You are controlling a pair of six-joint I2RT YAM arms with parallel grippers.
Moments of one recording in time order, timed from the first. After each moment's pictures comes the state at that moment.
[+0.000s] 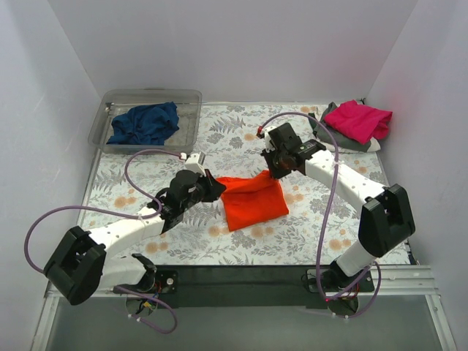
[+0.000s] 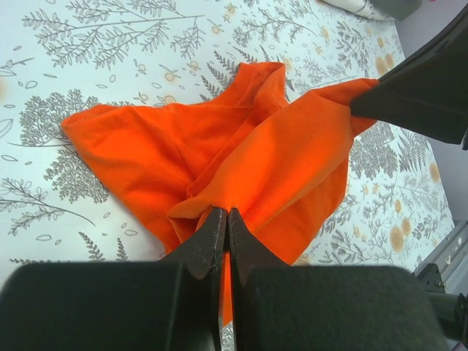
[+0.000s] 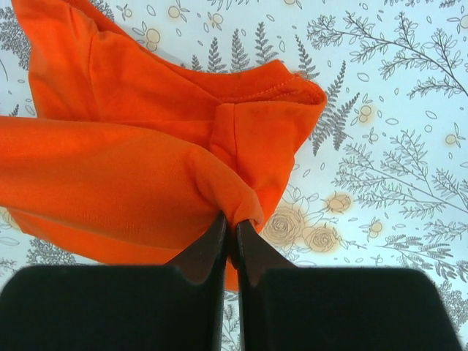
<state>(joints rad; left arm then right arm) -0.68 1.19 0.54 0.26 -0.02 -0.65 0.60 1.56 1.25 -0.67 0.00 0.06</state>
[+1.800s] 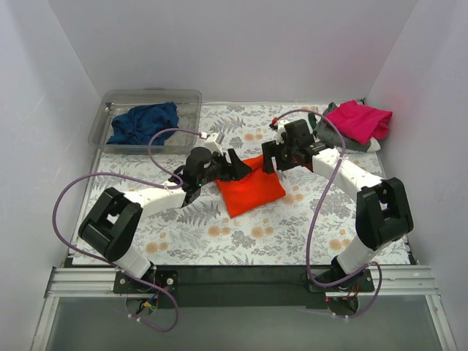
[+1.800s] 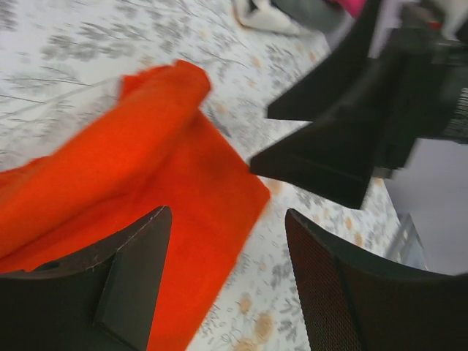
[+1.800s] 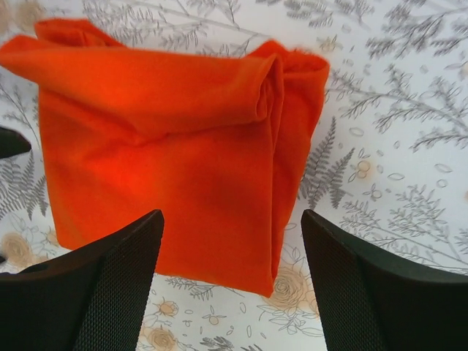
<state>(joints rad) -0.60 1.57 0.80 0.46 0.20 -0.66 0.44 1.62 1.20 -0.42 -0.20 0.11</state>
